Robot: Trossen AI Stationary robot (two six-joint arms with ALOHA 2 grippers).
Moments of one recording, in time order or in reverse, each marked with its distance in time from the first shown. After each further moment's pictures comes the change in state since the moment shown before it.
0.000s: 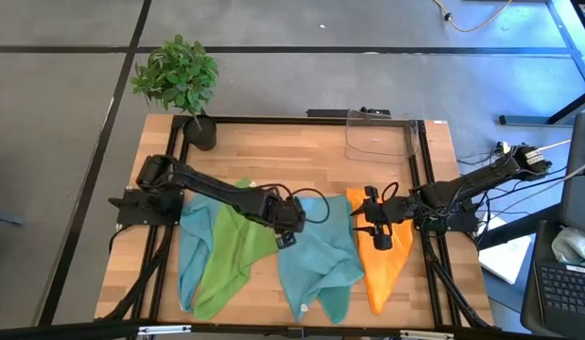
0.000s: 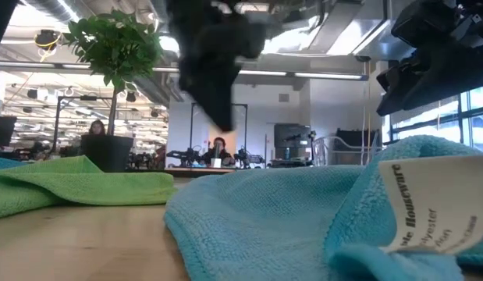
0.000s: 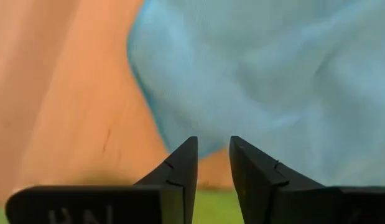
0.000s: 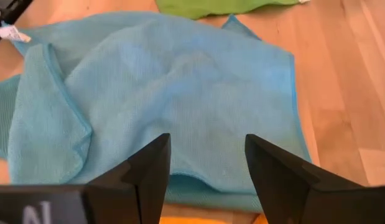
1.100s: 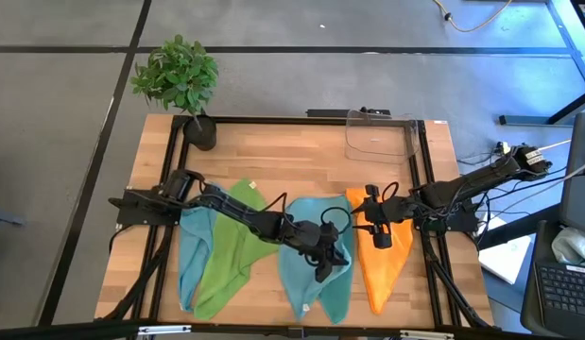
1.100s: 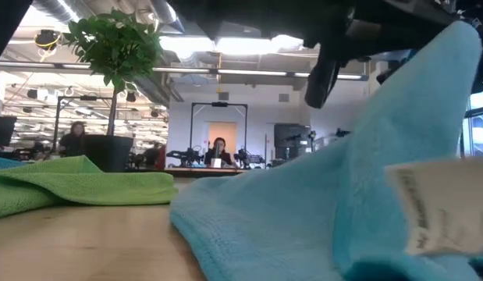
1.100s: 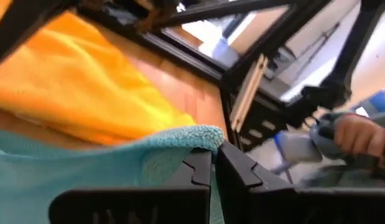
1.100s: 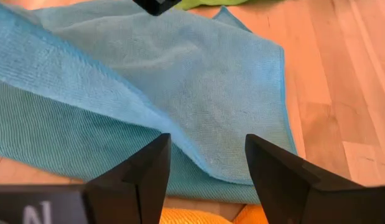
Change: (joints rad) left arm -0.083 0.244 0.029 1.175 0.291 -0.113; right arm -0.003 -0.005 0.000 -0.039 0.033 -0.030
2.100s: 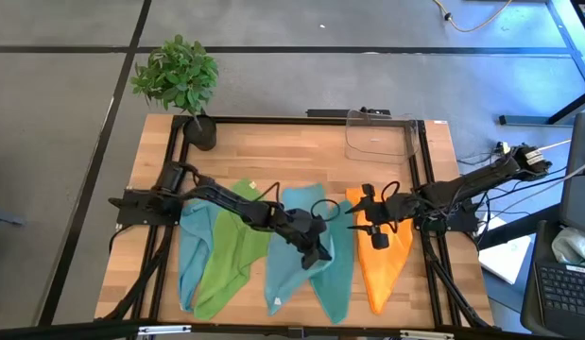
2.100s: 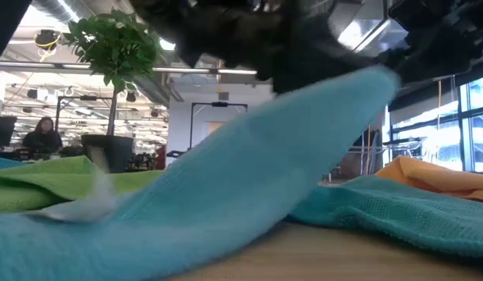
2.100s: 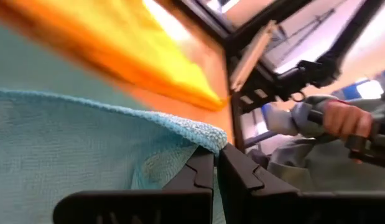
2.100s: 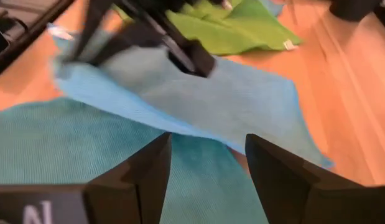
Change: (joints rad) left arm 0.064 -0.081 -0.178 0.010 0.215 -0.122; right arm 0.000 0.000 -0.001 0.155 -0.011 -0.054
